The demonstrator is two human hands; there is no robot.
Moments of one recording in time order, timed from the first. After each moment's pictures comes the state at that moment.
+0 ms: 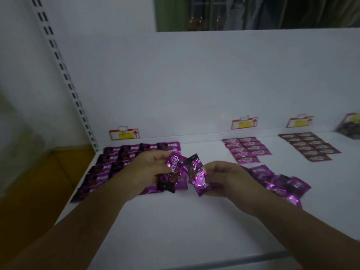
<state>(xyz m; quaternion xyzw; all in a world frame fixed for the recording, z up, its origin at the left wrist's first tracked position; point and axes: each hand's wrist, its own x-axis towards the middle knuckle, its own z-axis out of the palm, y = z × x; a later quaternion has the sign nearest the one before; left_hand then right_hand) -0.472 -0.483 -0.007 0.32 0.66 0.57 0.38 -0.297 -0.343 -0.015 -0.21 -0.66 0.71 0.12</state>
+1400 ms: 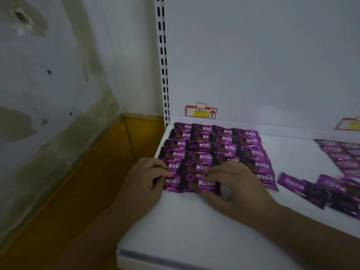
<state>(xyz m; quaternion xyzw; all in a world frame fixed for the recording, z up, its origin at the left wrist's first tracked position) -0.534 -0.652 -0.073 0.41 0.85 0.31 -0.09 -0.407 -0.449 -0.055 0.08 -0.95 0.16 0.26</state>
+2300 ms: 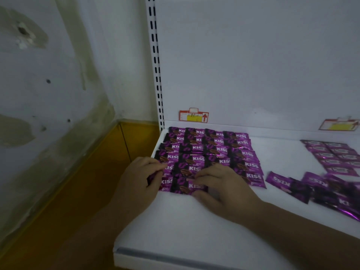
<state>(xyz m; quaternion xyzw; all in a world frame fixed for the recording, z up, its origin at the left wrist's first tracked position) -0.528 -0.647 -0.061 0.39 0.86 0.32 -0.11 -0.409 -0.446 -0.065 0.11 -0.95 0.15 0.25</state>
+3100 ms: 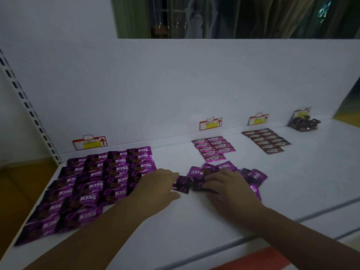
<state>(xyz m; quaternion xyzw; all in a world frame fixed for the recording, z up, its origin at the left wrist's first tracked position) -0.415 -0.430 -0.041 0.63 0.77 0.13 0.01 -0.226 -0.312 -0.048 -0.15 -0.96 -0.01 0.22</state>
